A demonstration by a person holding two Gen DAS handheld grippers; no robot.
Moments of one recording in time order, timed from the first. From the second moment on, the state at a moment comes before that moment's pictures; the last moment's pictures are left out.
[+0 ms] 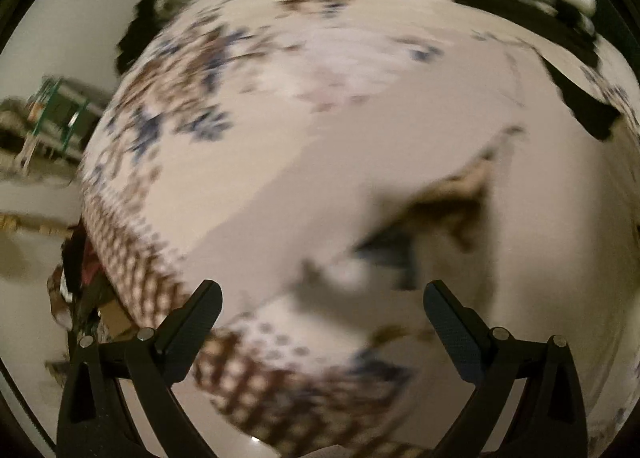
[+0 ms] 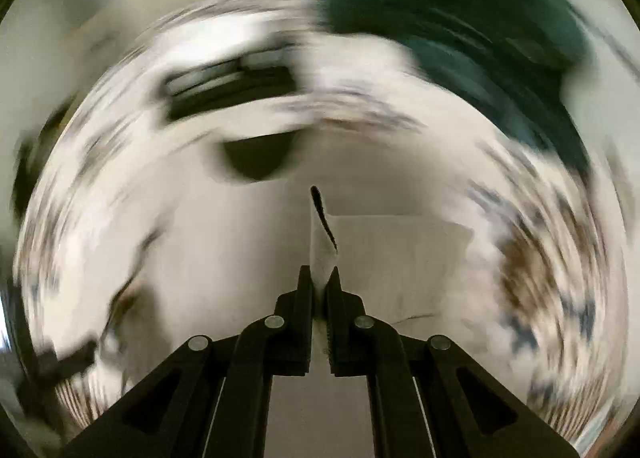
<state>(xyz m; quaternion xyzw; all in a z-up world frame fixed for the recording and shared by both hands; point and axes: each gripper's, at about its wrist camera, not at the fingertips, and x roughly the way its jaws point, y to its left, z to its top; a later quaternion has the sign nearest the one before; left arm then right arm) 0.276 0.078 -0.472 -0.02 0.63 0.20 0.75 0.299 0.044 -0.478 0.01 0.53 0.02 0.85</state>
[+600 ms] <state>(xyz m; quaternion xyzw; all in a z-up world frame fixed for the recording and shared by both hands) 0.159 0.227 -0.541 -0.22 0.68 0.25 0.66 0.226 0.266 -0.657 -0.20 0.70 0.20 0.66</state>
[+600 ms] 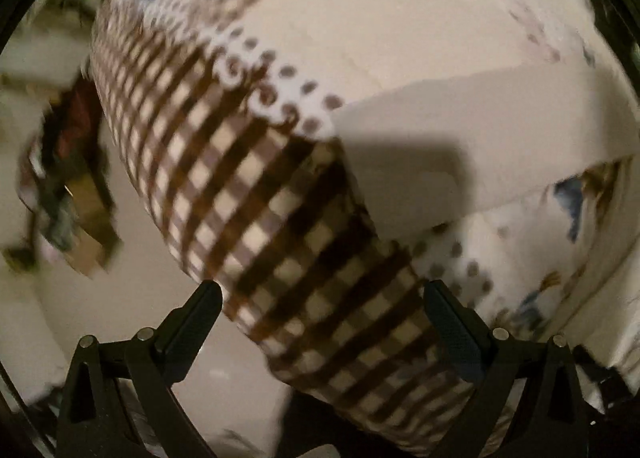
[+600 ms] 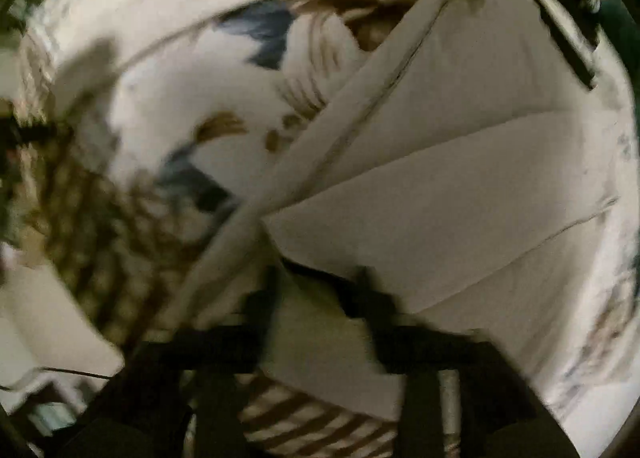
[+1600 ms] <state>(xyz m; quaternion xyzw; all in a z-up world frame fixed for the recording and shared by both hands) 0.224 0.012 -0.413 -0.07 0.49 -0.02 0.87 0.258 -0.094 -0.665 0.12 0.72 -0.06 0.68</state>
